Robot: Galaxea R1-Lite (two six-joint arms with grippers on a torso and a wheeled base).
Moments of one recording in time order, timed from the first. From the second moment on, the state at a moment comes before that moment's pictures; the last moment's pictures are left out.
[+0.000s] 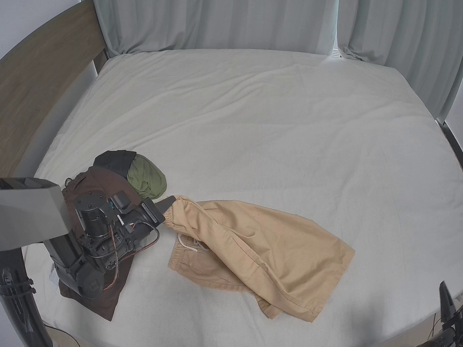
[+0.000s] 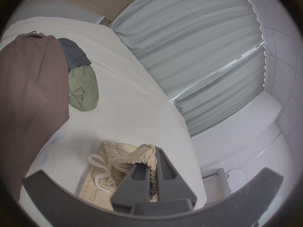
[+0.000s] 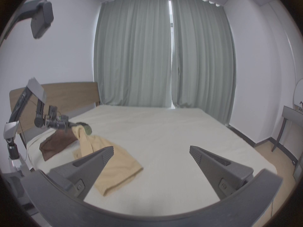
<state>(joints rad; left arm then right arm) -0.31 2.12 -0.47 -1.55 -0.22 -0.81 -0.01 0.02 -0.05 -0.05 0.06 -0.03</state>
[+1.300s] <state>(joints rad) -0.34 2.12 -0.46 -1.55 -0.22 -0.79 0.16 0.99 -0.35 -0.17 0.54 0.16</state>
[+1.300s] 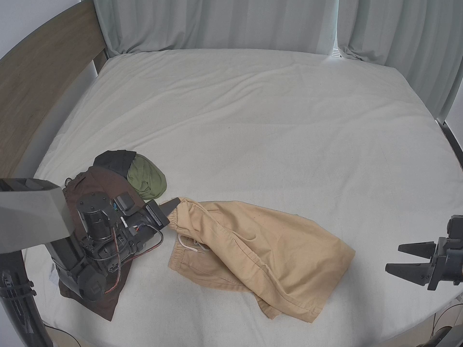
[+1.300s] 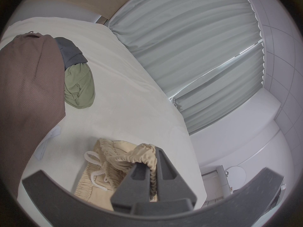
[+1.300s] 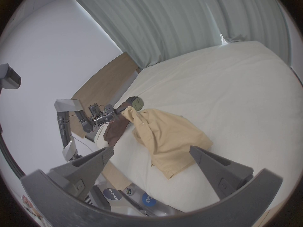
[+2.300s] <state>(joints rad) -0.34 2.11 -0.46 -1.55 -0.21 -0.79 0.15 1.42 -0.25 -0.43 0.61 0.15</state>
